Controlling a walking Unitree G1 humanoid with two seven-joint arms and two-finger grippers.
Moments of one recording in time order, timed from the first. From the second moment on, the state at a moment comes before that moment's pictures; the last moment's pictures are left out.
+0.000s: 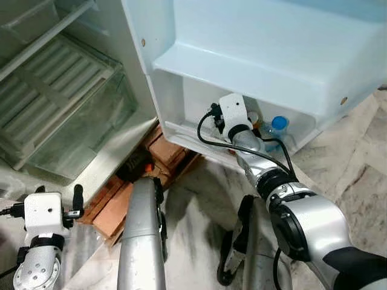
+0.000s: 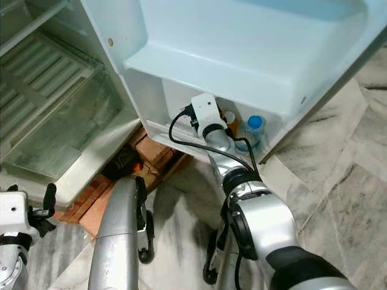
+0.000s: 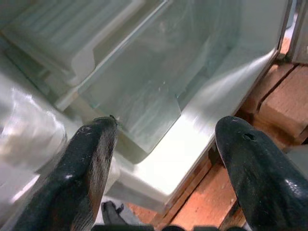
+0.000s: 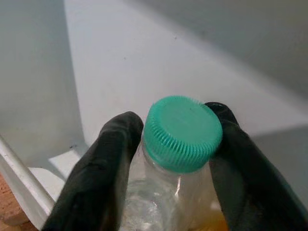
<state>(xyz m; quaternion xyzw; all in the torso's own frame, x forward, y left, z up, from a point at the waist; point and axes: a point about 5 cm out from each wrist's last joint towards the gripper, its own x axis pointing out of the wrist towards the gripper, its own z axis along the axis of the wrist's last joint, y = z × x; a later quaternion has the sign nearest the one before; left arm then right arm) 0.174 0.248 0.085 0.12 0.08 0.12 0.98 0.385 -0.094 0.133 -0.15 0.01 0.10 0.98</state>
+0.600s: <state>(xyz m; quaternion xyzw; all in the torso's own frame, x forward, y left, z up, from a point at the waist) 0.208 0.244 0.077 0.12 0.08 0.10 0.98 0.395 -0.101 0.167 -0.18 -0.07 0.13 0.97</state>
